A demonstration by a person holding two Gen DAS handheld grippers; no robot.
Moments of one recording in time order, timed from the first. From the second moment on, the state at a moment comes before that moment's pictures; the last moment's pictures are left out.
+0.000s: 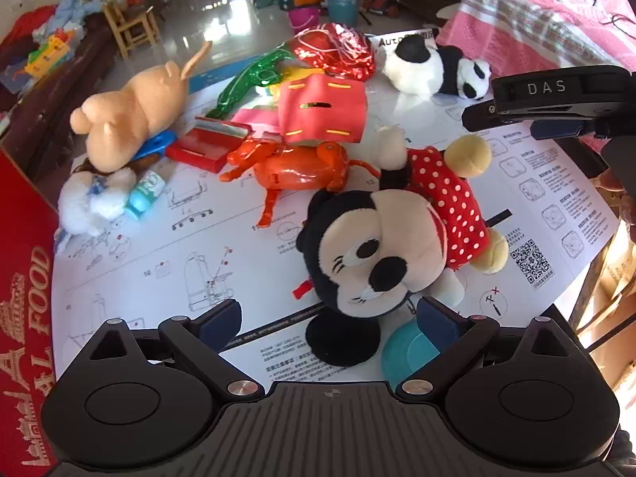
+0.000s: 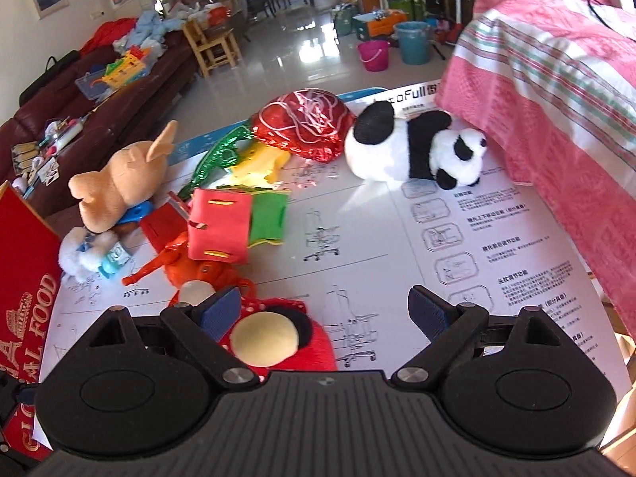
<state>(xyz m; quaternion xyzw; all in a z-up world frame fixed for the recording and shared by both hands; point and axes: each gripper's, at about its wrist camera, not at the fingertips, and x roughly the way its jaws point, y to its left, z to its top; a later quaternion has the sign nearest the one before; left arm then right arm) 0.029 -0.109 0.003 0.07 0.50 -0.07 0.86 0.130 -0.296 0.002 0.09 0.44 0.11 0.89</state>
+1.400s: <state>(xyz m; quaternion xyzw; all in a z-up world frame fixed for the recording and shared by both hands) 0.059 0.018 -0.055 0.02 0.54 0.12 0.83 0.125 -0.189 -0.041 0.02 0.54 0.21 0.82</state>
